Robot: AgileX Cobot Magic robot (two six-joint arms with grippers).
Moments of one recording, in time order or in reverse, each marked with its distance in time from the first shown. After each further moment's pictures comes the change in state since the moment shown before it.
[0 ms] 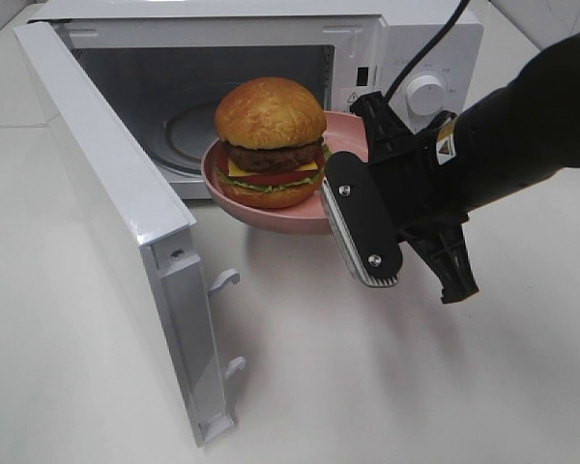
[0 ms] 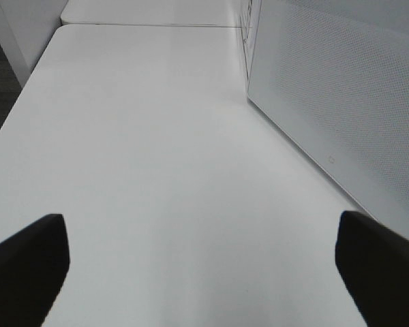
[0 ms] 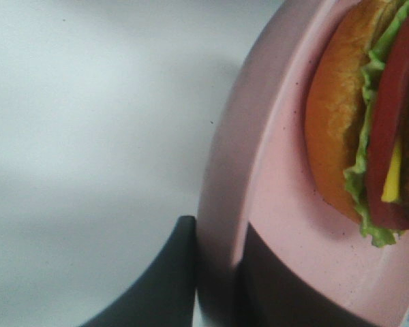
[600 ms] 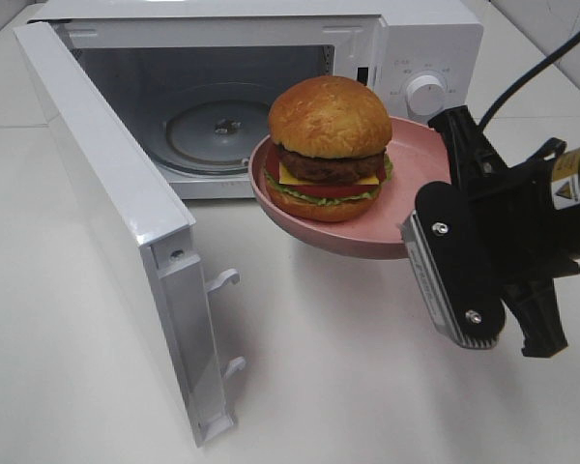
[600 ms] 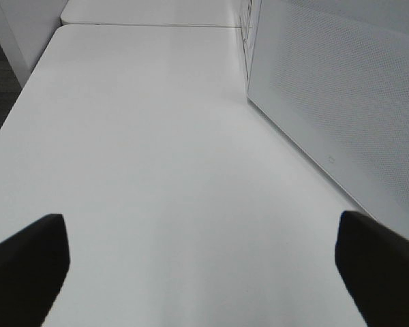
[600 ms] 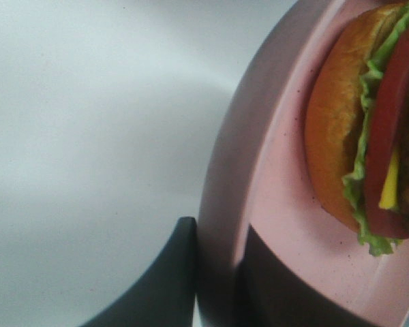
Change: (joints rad) left arm 0.000 0.000 0.000 0.000 0.000 0.000; right arm -0.010 -0.282 0.214 -0.016 0.002 0.058
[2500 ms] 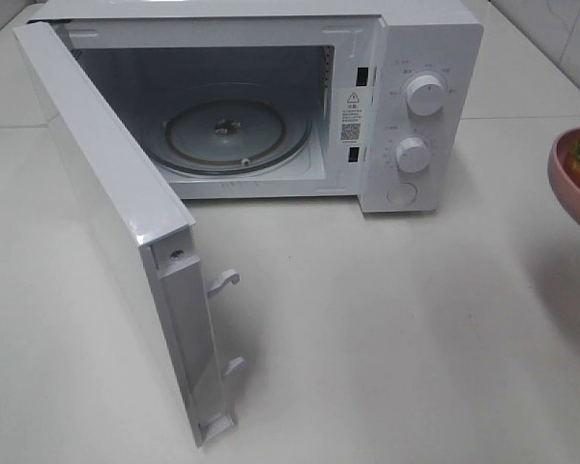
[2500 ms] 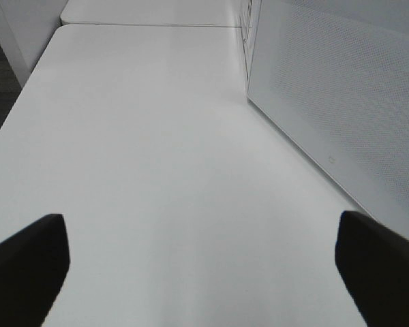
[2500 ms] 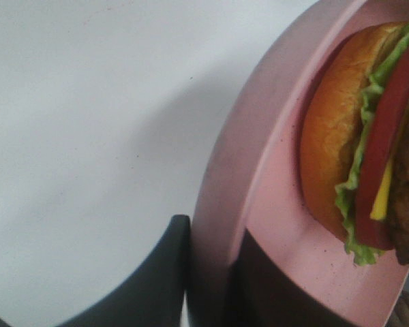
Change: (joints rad) left arm 0.000 0.000 0.000 0.000 0.000 0.000; right arm 0.000 -0.338 0.133 -0.637 0.564 1.269
